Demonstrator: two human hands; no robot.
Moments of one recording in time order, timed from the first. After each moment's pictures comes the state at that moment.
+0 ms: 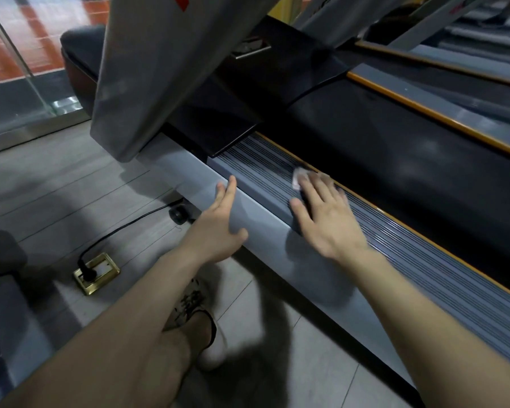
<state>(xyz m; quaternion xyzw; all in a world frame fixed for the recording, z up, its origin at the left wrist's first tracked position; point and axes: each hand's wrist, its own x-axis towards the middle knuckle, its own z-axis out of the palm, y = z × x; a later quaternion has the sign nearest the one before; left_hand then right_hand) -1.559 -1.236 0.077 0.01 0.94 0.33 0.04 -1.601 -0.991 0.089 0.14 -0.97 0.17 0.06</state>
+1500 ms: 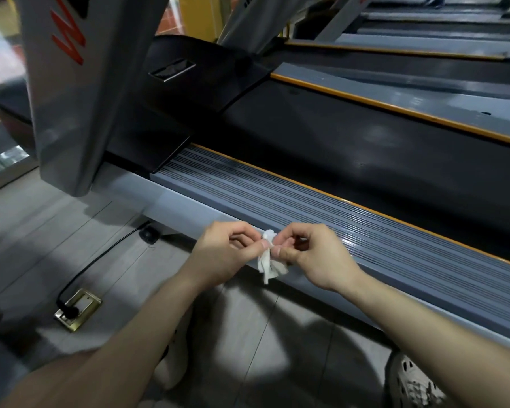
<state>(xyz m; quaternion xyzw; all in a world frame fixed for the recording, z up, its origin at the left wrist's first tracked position) -1.490 -1.123 0.126 0.08 0.84 0.52 0.09 -1.465 -0.914 0.118 0.03 -0.85 0.53 -0.05</state>
